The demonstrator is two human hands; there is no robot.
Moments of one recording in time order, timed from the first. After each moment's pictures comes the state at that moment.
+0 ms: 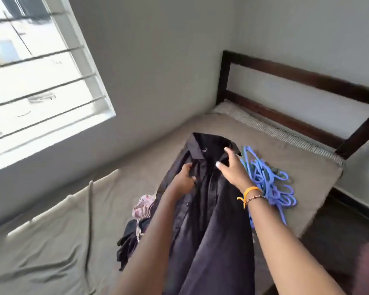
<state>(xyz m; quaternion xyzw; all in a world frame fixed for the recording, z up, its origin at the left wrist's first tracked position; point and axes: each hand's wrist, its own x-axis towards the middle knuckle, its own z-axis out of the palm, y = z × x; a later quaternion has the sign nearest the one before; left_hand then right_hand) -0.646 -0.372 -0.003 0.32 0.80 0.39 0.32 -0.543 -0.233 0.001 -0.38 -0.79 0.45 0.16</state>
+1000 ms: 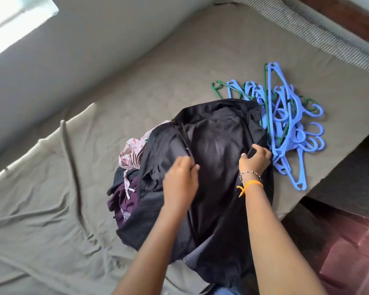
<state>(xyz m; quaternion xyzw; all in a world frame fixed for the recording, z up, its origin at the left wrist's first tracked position) -0.601 -0.387 -0.149 0.29 0.91 0.28 0.11 -0.519 -0.211 -0.223 -0.66 -0.63 0.37 0.19</state>
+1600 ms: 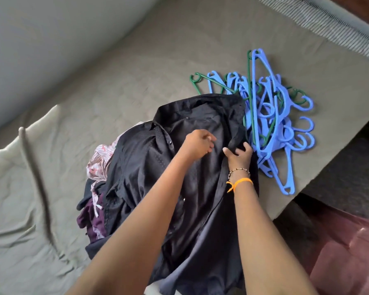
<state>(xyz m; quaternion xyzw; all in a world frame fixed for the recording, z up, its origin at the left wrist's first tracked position) -0.638 -0.217 -0.204 0.19 0.78 0.33 0.50 -0.519 -0.160 -0.269 -0.66 -0.43 0.59 0.17</state>
